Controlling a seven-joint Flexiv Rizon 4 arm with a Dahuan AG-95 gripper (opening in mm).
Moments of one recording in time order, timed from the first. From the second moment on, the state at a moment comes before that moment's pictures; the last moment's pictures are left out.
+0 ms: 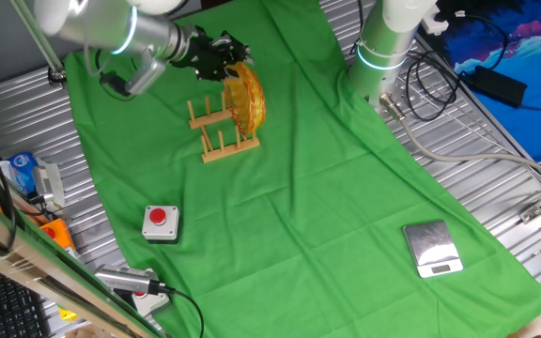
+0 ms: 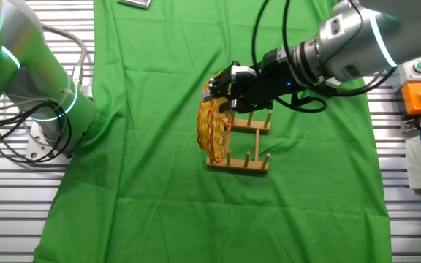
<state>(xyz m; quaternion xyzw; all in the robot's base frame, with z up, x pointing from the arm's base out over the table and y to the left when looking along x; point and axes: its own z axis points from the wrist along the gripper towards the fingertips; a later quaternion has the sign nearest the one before) 0.372 -0.056 0.230 0.60 -0.71 -0.24 0.28</state>
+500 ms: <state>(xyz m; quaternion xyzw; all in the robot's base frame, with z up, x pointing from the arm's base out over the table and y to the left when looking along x) 0.371 -0.056 0.230 0.58 -0.77 -0.17 0.22</state>
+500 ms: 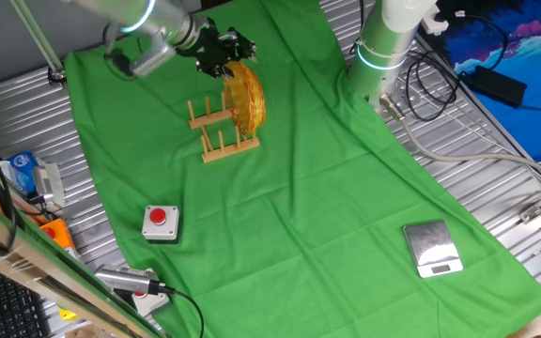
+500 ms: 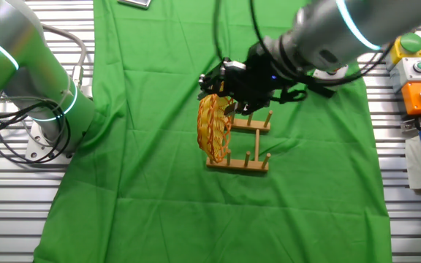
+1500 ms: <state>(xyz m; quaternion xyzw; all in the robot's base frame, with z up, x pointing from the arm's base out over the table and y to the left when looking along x) 0.376 -0.052 0.223 0.54 -0.82 -0.12 0.16</state>
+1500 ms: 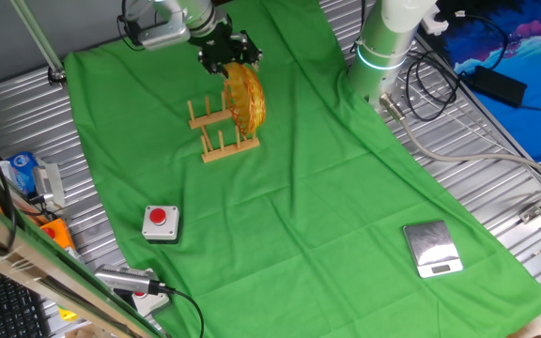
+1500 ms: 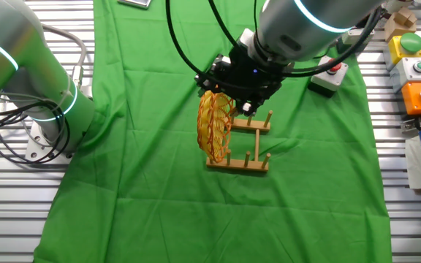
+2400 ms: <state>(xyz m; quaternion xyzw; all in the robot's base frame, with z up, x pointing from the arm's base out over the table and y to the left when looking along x) 0.377 -0.053 0.218 0.53 -0.82 -0.14 0.16</state>
